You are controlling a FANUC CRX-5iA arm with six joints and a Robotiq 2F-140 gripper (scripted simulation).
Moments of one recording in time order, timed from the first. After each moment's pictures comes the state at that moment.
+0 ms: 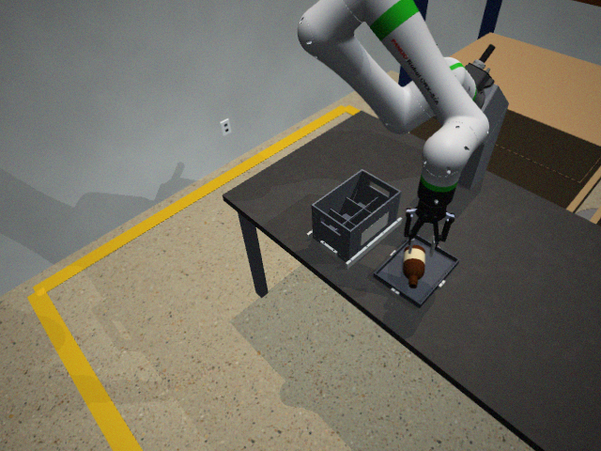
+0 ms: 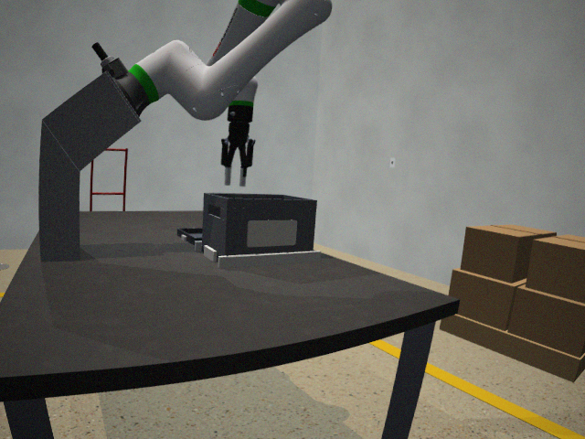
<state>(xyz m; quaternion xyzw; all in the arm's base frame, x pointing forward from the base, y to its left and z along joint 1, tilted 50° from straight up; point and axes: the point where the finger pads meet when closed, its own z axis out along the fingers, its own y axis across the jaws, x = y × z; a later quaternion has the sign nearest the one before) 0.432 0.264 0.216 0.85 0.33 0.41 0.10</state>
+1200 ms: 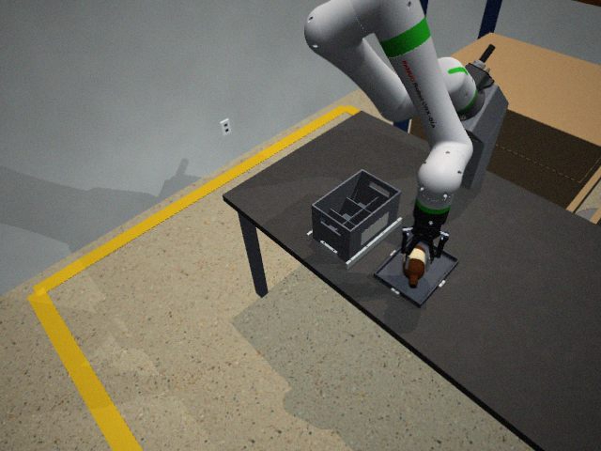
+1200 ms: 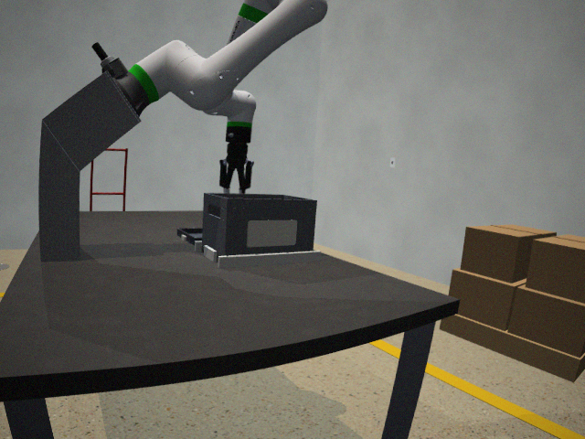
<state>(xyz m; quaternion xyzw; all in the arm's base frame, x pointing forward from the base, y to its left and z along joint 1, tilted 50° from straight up) 0.490 0.272 0.165 0.85 0.33 0.41 0.10</state>
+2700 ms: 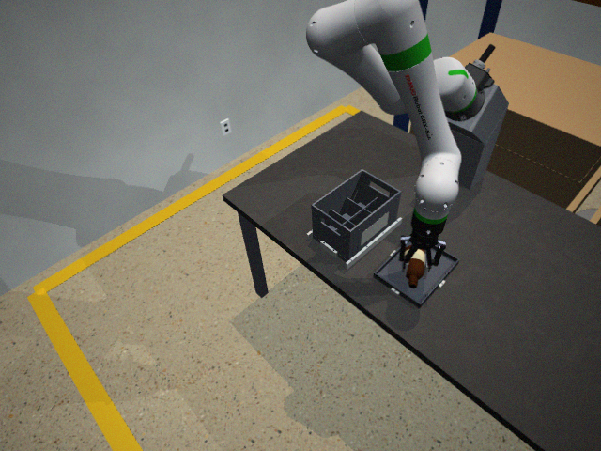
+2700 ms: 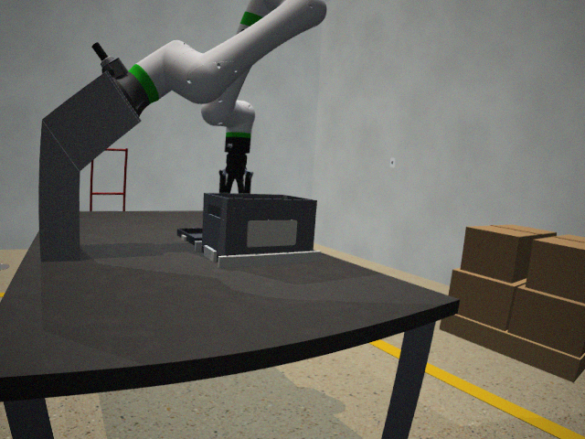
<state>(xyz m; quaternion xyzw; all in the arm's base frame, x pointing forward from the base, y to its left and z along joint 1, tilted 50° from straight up) 0.520 0.276 0.141 0.85 0.33 0.41 0.10</state>
